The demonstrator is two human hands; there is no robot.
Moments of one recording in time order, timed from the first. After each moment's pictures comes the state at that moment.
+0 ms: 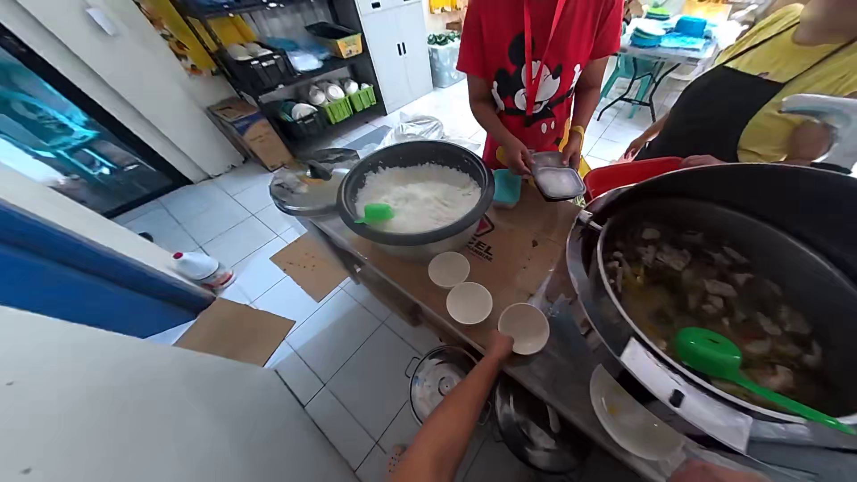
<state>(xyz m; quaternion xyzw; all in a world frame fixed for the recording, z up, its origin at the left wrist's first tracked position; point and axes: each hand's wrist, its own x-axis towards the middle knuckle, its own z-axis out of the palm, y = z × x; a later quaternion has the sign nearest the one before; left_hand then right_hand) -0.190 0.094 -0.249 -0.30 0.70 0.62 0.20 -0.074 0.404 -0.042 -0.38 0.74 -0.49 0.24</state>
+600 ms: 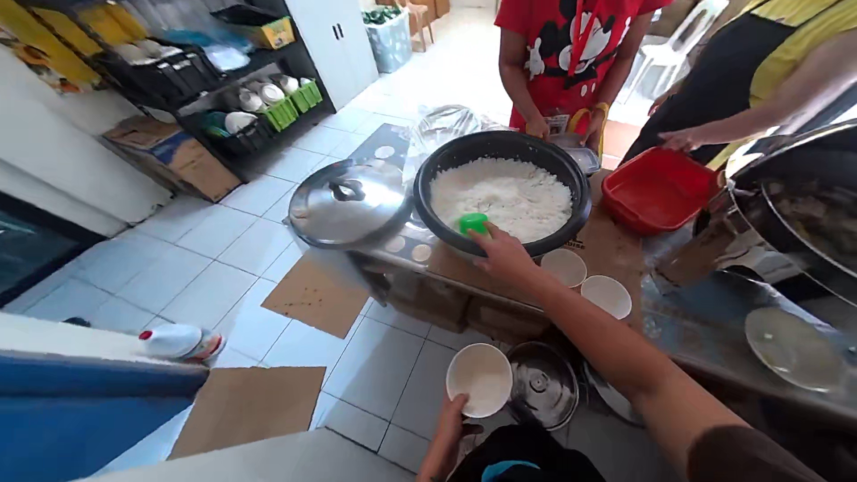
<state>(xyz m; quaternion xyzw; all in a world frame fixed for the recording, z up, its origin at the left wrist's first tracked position) -0.018 -0.336 -0.191 -0.34 0.56 0.73 0.19 -0.278 -0.206 -0.121 -0.26 0.94 -0.22 0.03</state>
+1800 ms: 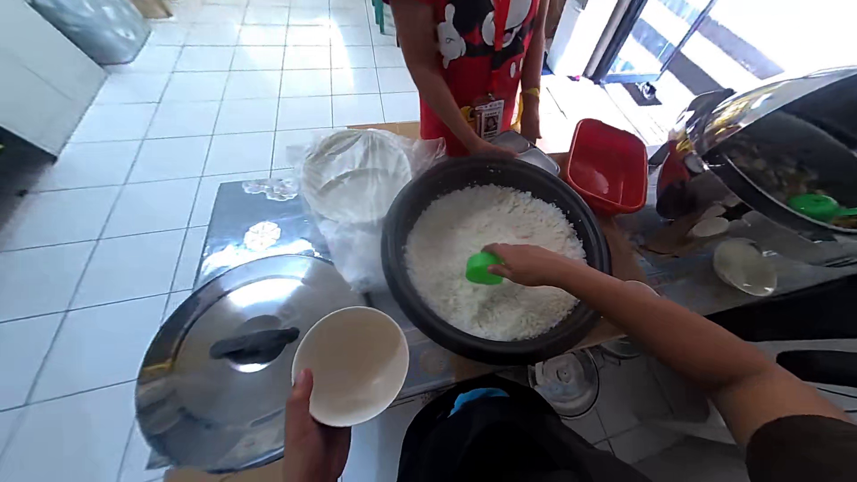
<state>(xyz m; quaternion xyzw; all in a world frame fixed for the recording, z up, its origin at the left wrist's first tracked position) -0.402 -0.595 -0.083 -0.14 0.58 0.80 0.06 -0.461 -0.249 -0.071 0.01 0.95 -0.20 0.22</state>
